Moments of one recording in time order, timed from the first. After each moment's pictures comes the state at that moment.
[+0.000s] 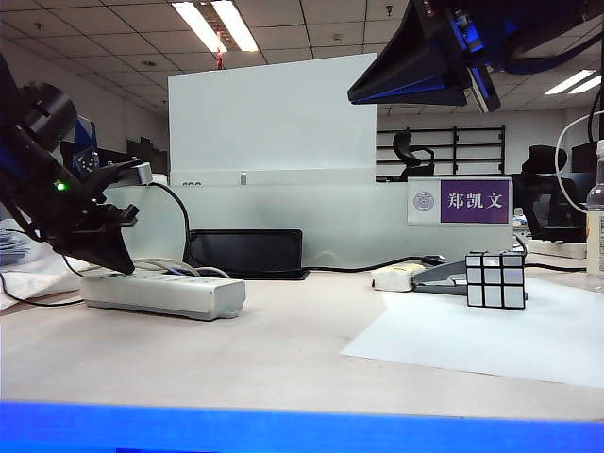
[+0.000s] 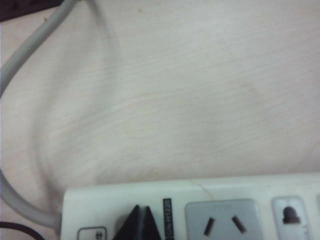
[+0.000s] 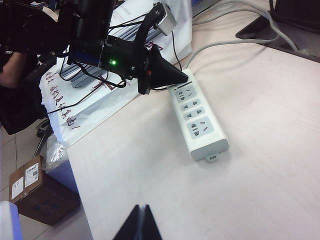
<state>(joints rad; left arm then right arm) -0.07 1.90 1.17 -0.09 0.36 0.34 0.44 1.20 0.75 0.11 -0.58 0.19</state>
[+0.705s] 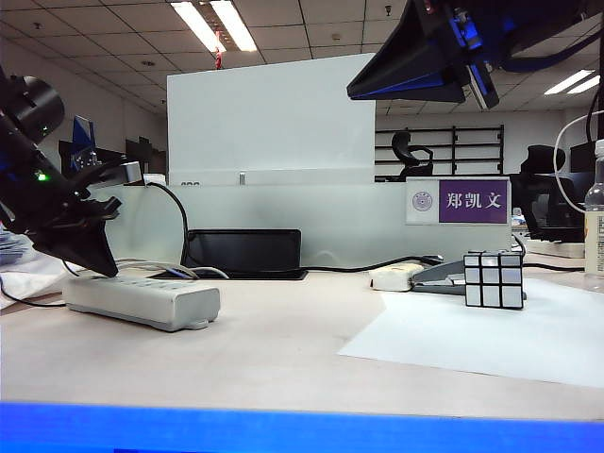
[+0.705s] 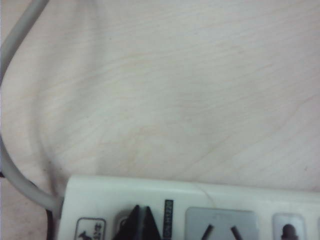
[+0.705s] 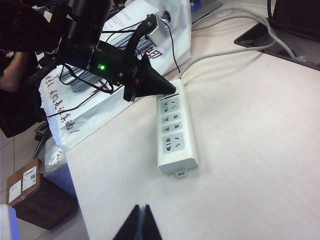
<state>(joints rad) -0.04 1.84 1.17 -0.23 0.36 0.38 0.44 1.20 0.75 0.13 -0.58 0.19</state>
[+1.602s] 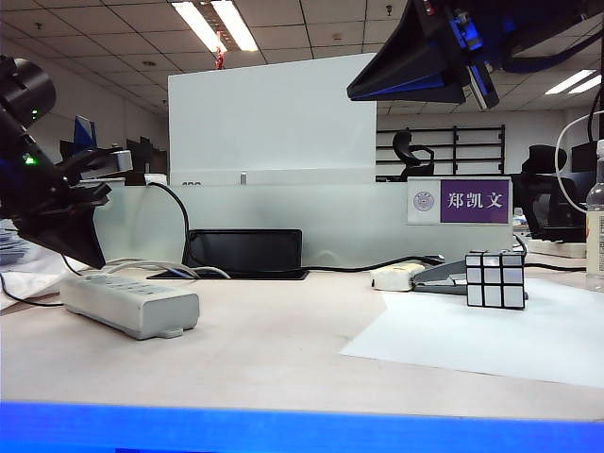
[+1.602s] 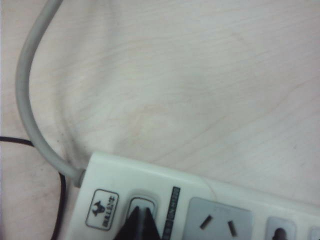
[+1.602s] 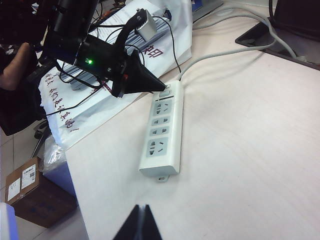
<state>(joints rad) -0.04 1.78 1.15 -0.28 0.35 0.37 0.44 1.20 0.75 0.12 -0.58 0.18</state>
